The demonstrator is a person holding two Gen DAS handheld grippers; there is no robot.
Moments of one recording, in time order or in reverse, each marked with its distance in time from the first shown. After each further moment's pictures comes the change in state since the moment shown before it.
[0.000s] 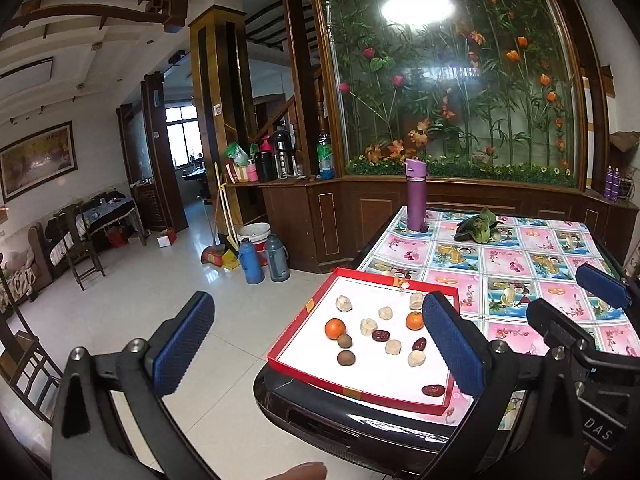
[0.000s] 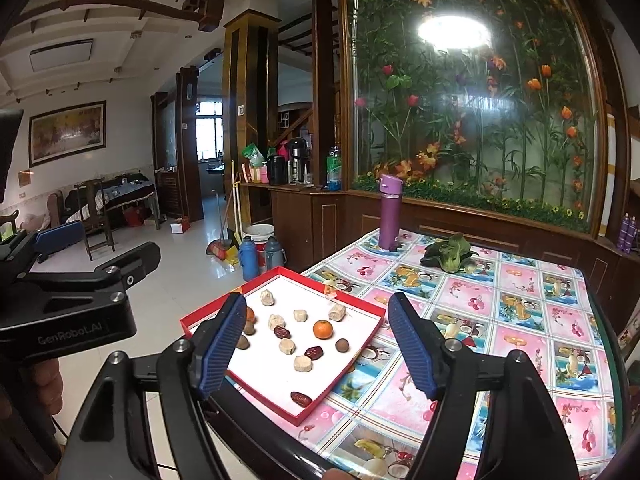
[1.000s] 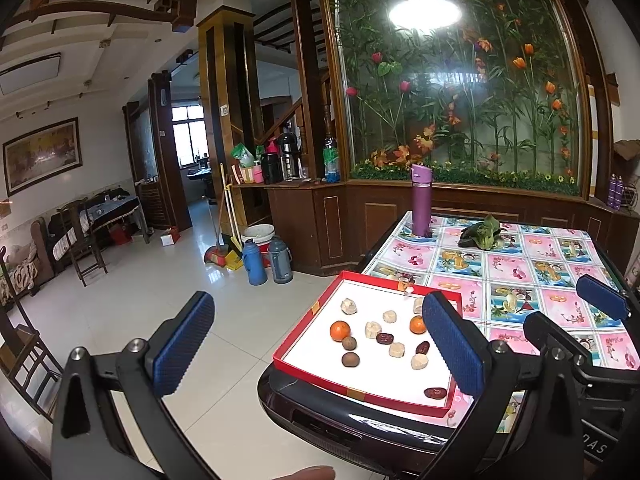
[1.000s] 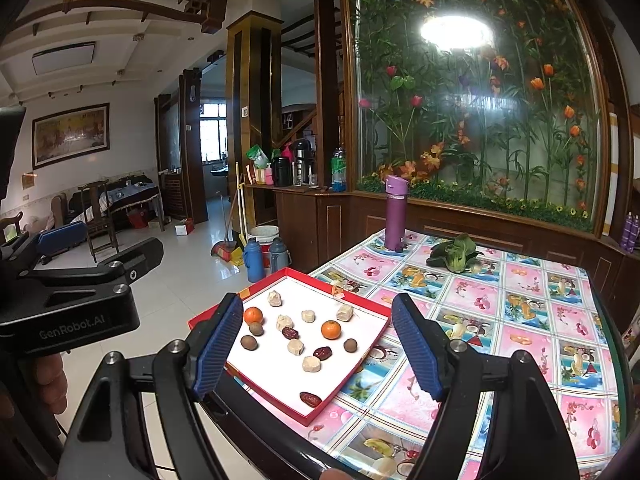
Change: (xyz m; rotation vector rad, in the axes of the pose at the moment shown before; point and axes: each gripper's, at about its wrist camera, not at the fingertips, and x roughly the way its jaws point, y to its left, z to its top) left arm -0.013 0.005 0.004 -0.021 -0.007 0.013; right arm -0.004 0.010 -0.002 0.005 -0.004 0.014
